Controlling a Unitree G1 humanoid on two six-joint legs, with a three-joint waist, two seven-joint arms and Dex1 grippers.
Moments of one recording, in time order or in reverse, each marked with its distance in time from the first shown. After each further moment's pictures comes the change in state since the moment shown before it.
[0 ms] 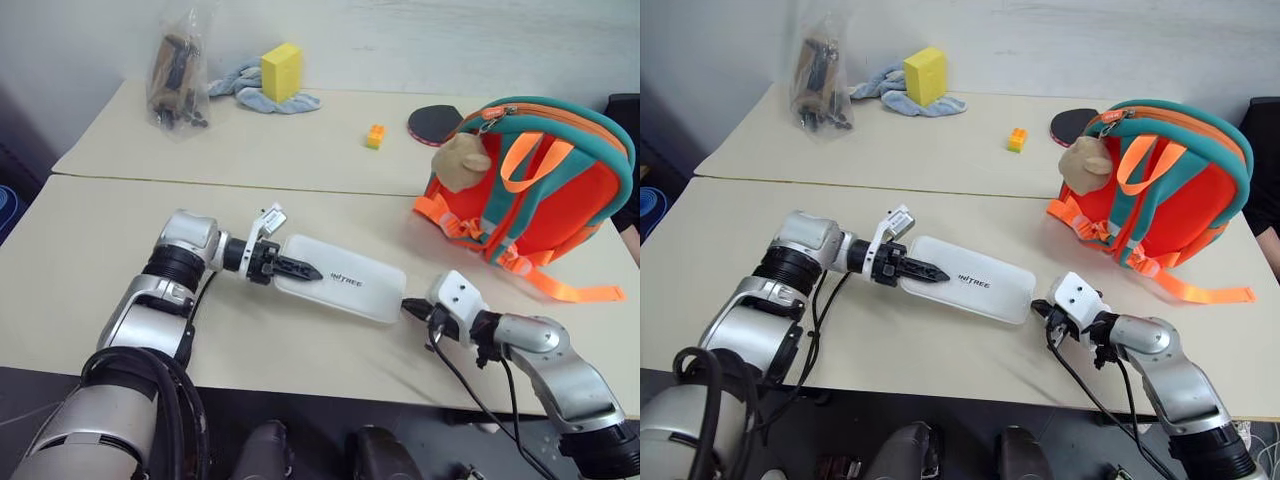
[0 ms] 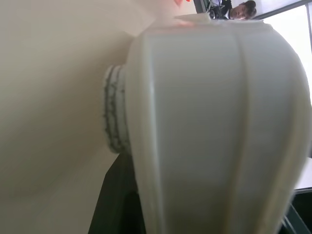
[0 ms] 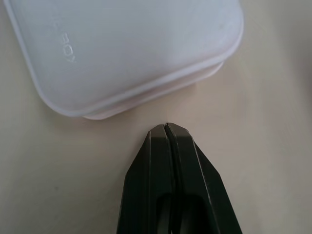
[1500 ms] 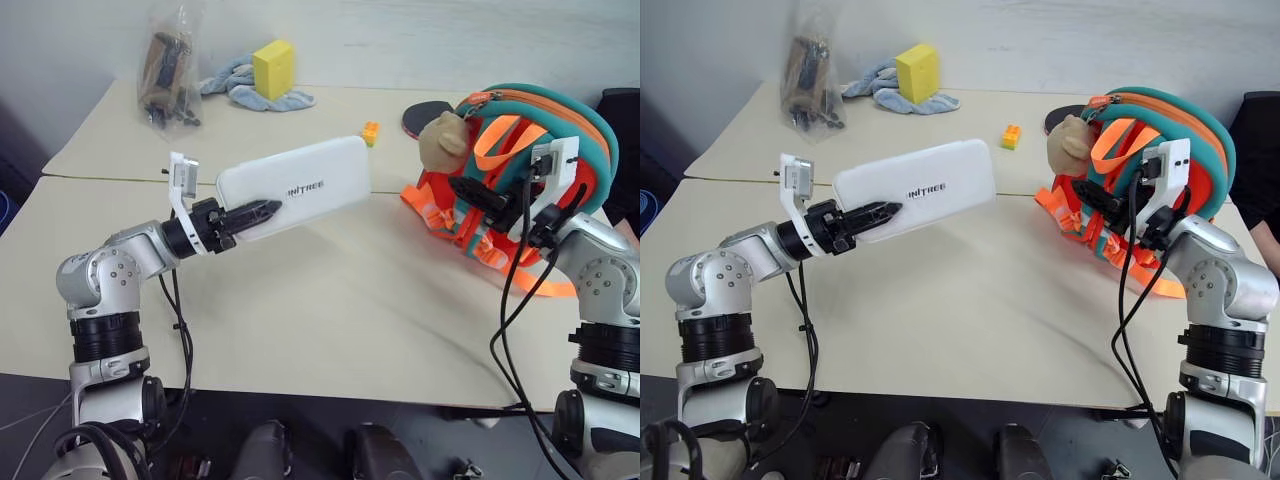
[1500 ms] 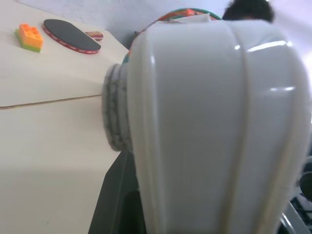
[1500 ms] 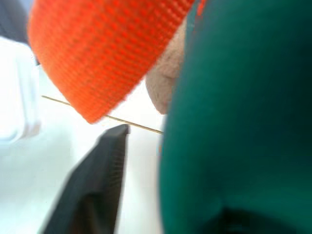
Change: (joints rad) left arm 0.362 0.000 0.627 -0.709 -0.409 -0.175 0.626; right arm -0.513 0.049 -0.385 0.314 0.486 0.320 -0.072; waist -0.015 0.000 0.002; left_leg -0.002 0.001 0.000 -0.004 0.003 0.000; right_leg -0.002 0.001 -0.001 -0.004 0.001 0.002
